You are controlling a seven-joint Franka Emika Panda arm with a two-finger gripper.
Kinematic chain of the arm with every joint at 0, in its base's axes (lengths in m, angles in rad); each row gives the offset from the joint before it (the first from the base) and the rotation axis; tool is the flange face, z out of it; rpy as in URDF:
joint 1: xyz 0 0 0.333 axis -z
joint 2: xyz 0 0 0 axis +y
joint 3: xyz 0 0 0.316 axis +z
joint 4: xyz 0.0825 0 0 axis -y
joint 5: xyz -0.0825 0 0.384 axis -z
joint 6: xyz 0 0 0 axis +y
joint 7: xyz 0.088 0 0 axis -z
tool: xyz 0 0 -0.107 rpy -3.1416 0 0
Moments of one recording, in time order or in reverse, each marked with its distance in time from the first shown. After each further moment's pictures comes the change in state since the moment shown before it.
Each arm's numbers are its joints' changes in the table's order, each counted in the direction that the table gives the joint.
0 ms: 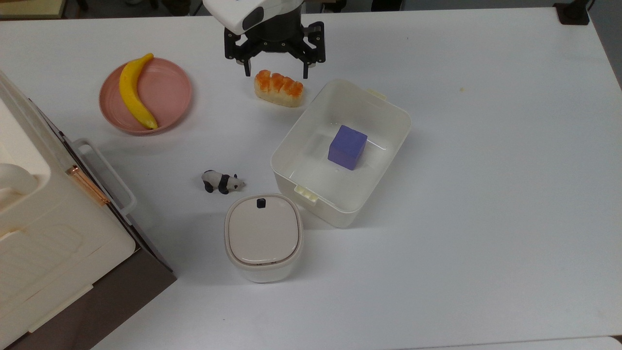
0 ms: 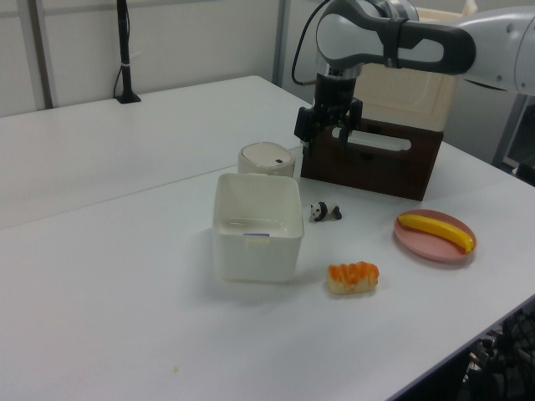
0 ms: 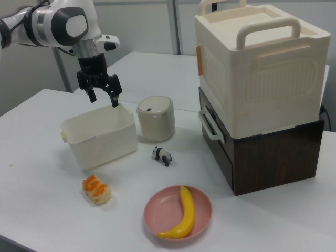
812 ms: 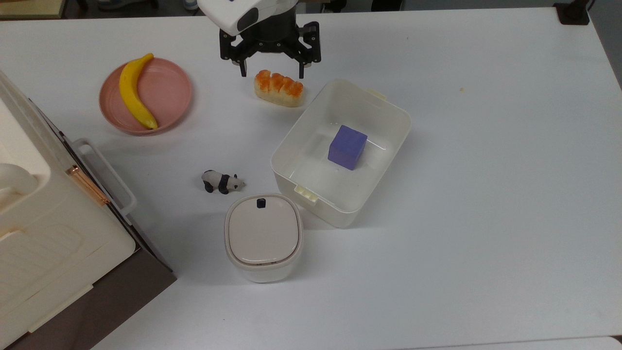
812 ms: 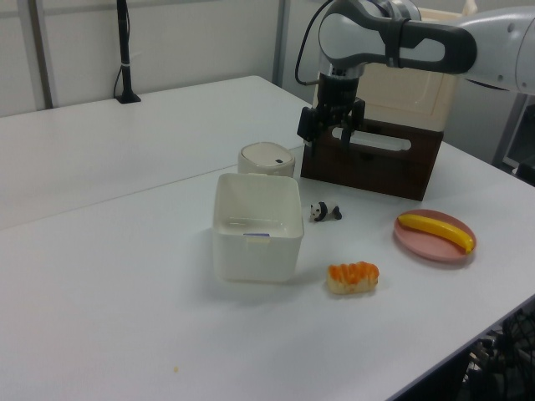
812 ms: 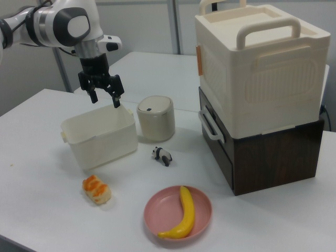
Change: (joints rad) arm 0.018 0.000 0.008 -0.002 0.000 0.001 -0.025
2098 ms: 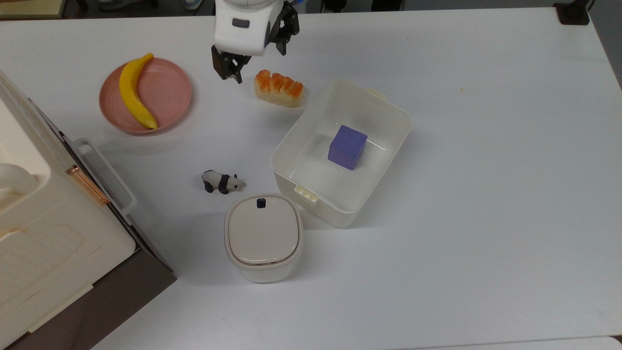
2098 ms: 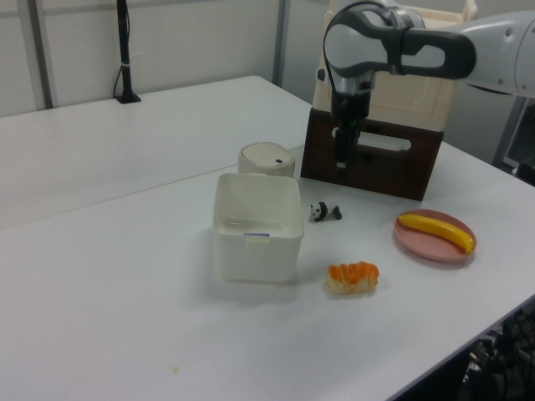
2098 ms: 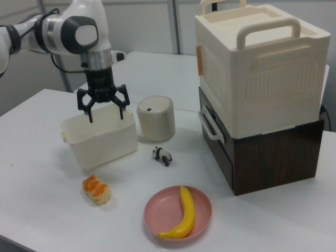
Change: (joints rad) arm 0.005 0.000 -0.036 -0.054 0.006 0.098 -0.735
